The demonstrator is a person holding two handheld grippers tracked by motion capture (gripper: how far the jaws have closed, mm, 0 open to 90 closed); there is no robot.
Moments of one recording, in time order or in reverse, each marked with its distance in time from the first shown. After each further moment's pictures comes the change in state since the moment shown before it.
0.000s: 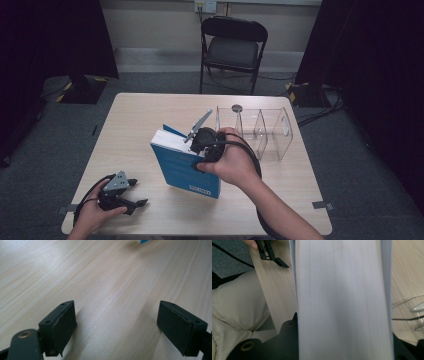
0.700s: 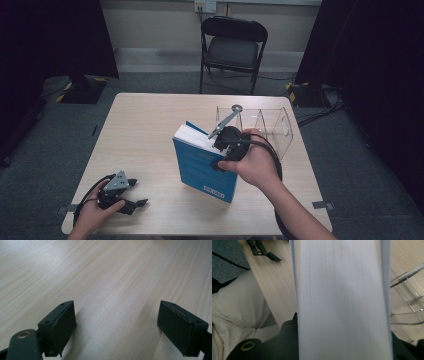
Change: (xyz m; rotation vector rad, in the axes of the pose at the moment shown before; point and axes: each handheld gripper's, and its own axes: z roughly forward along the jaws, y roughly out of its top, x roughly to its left) left arm 0.000 0.000 0.000 0.001 0.005 -0.004; right arm -0.019 -0.038 -0.023 -0.011 -0.011 0.122
